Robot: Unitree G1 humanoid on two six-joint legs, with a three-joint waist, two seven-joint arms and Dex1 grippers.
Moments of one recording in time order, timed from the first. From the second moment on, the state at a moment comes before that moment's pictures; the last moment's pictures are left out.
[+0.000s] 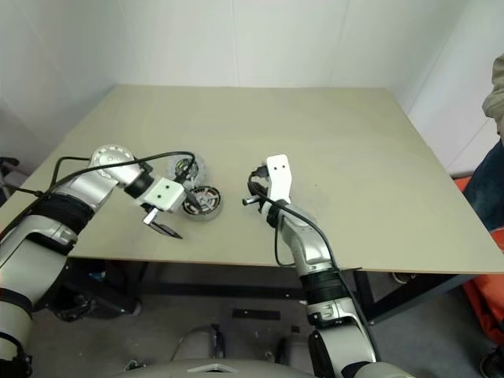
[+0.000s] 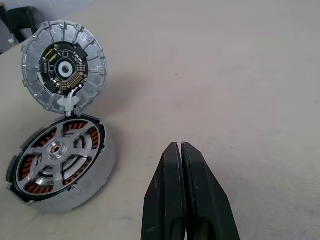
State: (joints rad) left arm -0.93 0.71 -0.58 0.72 -0.06 -0.44 -1.61; right arm -0.43 0.03 0.07 0.18 0.17 0.45 0.32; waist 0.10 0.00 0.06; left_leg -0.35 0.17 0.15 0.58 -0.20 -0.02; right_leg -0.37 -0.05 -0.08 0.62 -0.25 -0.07
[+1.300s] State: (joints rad) left arm -1.05 0.56 -0.55 1.02 0.22 -0.57 -1.56; right arm -0.38 0.02 0.10 0.08 0.20 0.45 0.36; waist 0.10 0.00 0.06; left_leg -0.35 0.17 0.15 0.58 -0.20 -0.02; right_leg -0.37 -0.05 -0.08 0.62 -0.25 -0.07
